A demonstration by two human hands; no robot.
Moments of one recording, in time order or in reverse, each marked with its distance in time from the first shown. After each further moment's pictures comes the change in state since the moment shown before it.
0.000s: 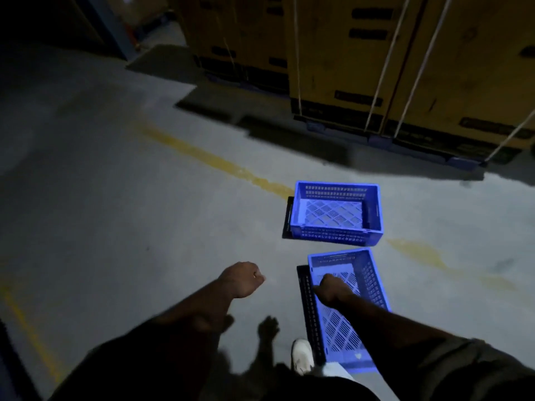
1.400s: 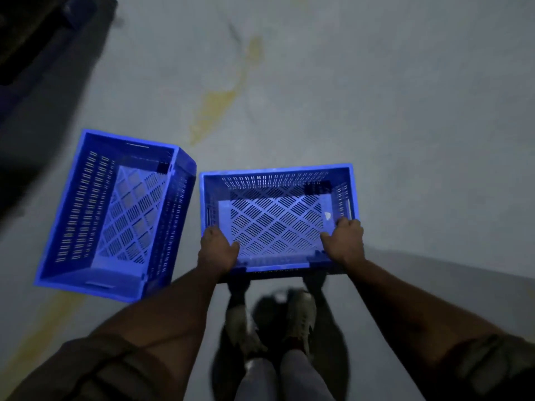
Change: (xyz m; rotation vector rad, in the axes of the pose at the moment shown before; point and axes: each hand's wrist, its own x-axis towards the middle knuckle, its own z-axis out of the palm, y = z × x) left_hand 0.474 0.146 0.255 0.657 -0.348 0.747; right_hand 0.257 0.156 0.212 1.159 0.715 1.291
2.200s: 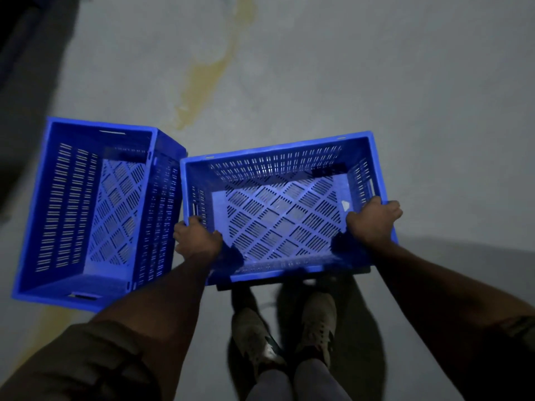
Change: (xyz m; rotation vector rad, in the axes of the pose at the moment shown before) left_hand 0.093 -0.035 0.064 0.017 0.264 -0.218; right_hand 0.106 0.053 0.088 0.090 0.188 0.196
